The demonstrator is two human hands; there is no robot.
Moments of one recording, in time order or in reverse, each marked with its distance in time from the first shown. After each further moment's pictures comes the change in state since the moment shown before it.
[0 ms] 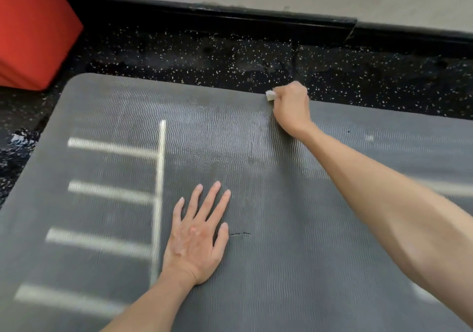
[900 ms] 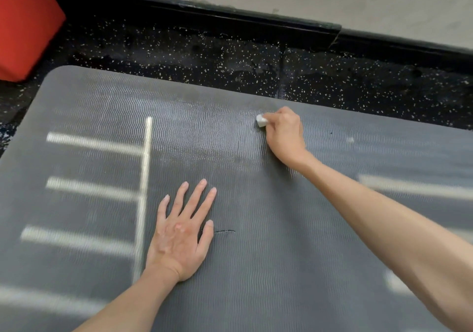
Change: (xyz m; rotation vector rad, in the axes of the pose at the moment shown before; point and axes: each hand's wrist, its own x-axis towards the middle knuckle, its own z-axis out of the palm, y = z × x) left_hand -0.001 -0.001 0.002 0.002 -0.012 -0.006; right_hand -0.055 0.015 -0.008 0.012 -0.016 -0.081
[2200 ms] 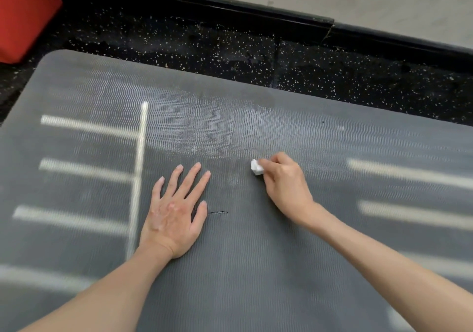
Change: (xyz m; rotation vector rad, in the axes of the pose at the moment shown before) left_hand 0.003 0.001 0.003 -0.008 0.048 -0.009; right_hand -0.122 0.003 -0.007 0.013 -0.029 -0.155
